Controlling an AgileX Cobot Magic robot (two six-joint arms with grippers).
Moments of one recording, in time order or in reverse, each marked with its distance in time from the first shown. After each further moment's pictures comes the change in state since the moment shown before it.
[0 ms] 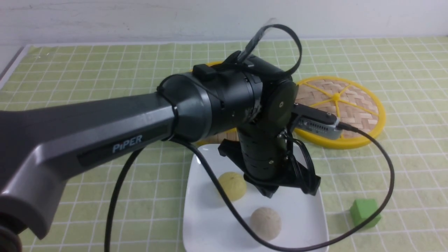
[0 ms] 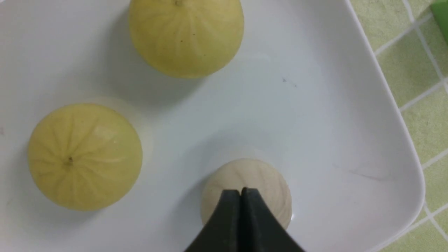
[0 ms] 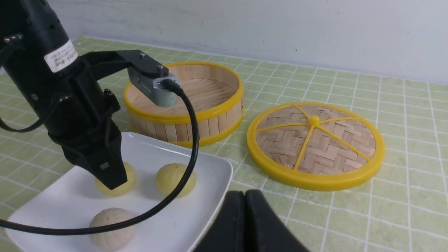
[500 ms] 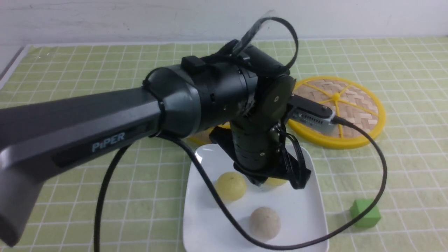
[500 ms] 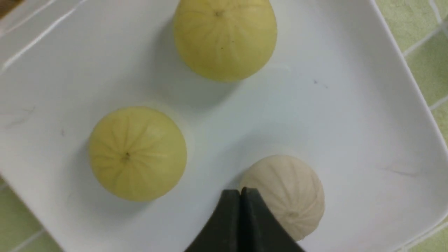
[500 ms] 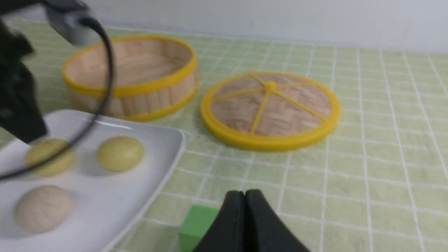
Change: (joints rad) right arm -0.182 -0.088 0.206 -0.008 -0.058 -0.001; left arm 0.000 -0.052 0.000 0.105 0.040 0.000
